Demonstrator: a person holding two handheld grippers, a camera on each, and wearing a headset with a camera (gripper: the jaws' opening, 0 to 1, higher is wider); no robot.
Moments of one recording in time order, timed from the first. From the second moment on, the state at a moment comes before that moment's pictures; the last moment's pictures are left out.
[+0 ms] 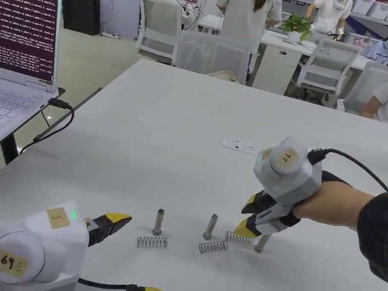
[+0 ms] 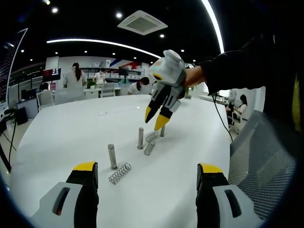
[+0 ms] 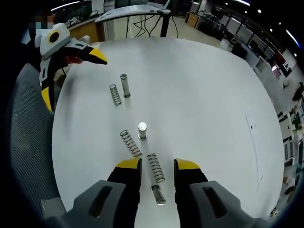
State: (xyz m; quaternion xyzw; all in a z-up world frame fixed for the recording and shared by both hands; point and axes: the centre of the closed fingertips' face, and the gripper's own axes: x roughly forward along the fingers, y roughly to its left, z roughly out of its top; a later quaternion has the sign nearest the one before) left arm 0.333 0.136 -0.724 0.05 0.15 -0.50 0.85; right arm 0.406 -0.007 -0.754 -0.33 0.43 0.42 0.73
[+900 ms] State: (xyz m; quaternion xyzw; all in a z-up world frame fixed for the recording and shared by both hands) left arm 0.332 0.138 -0.728 0.04 0.16 -0.50 0.85; right arm 0.403 -0.004 -0.785 -0.38 0.46 0.45 0.67
